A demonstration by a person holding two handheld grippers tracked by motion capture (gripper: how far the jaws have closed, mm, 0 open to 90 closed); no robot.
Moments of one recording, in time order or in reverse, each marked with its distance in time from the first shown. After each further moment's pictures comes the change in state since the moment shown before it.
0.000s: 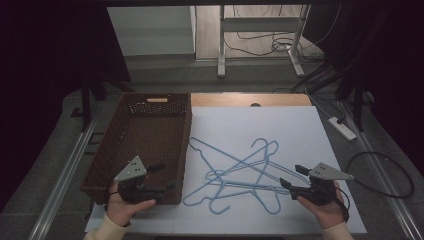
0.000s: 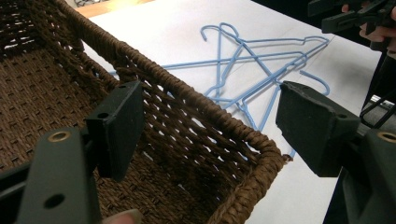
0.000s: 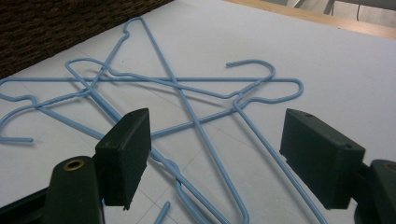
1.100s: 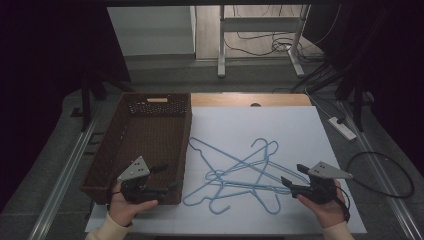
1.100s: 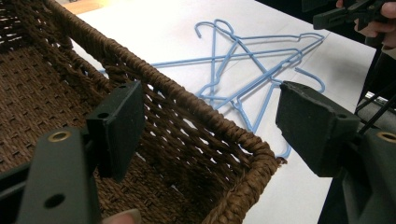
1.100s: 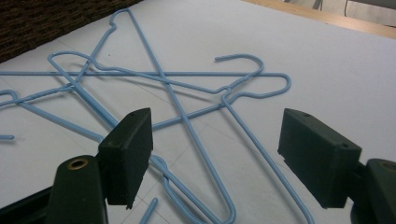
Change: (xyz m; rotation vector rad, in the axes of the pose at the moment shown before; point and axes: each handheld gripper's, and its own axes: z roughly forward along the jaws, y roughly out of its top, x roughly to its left) left arm -0.002 0.001 0.006 0.018 -0.018 0.000; right arm -0.002 0.002 0.000 0.028 -0.044 -0.010
